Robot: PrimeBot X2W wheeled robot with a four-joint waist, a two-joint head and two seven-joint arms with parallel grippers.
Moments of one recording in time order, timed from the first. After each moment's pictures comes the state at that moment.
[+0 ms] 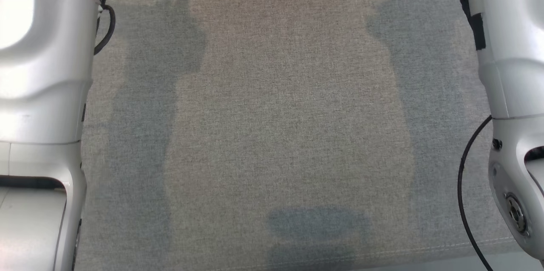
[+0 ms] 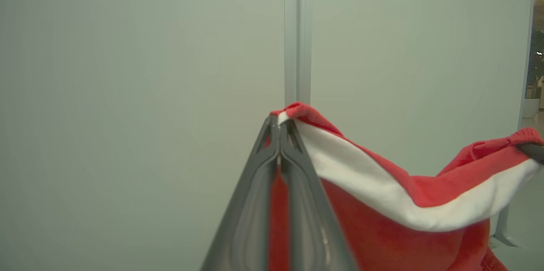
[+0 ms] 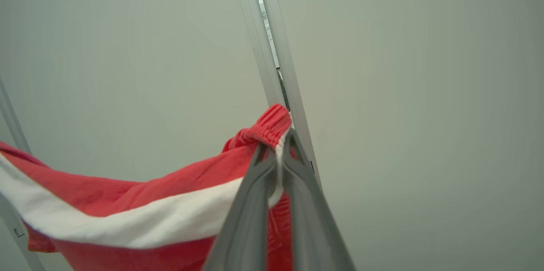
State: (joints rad) left arm -1.32 0.16 -0.31 0.54 -0.41 -0.09 -0.26; right arm -1.27 -0.11 0.11 0.56 0.44 0.13 -0.24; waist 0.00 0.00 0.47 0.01
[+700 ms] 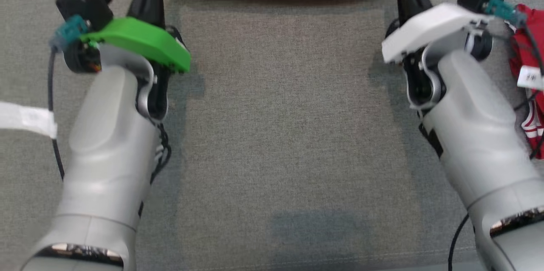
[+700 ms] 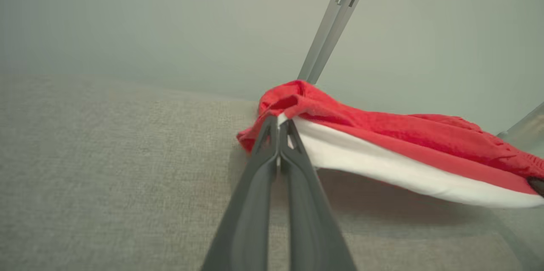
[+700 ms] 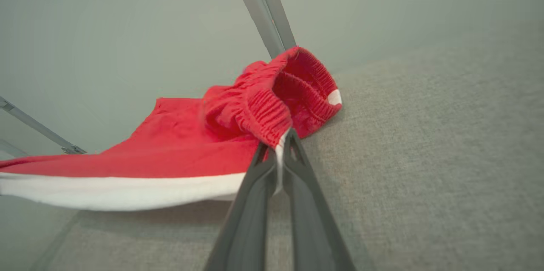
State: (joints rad) left arm -0.99 0.05 -0.24 0.86 -0.55 -0.13 -0.26; right arm -1.02 -0.11 0.27 0.88 0.62 0.13 -0.26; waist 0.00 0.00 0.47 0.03
